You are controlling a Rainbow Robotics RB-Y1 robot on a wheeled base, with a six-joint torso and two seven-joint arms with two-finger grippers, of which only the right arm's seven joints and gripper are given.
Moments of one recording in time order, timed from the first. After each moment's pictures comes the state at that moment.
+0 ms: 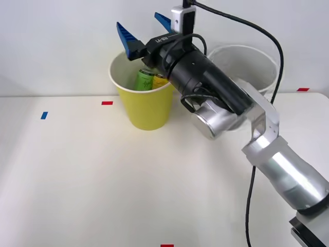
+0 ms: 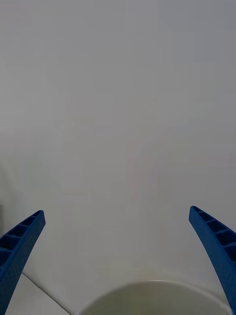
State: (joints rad) arm -0.63 -0.31 0.47 -1.62 -0.31 0.00 1.21
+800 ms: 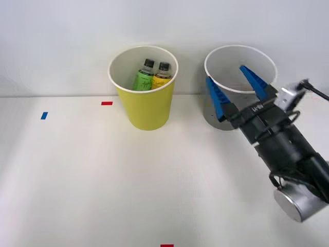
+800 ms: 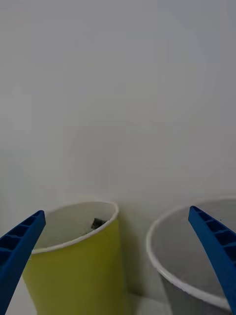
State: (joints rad) arm 0.03 -0.64 0.33 -1.93 -0.37 -0.38 1.21
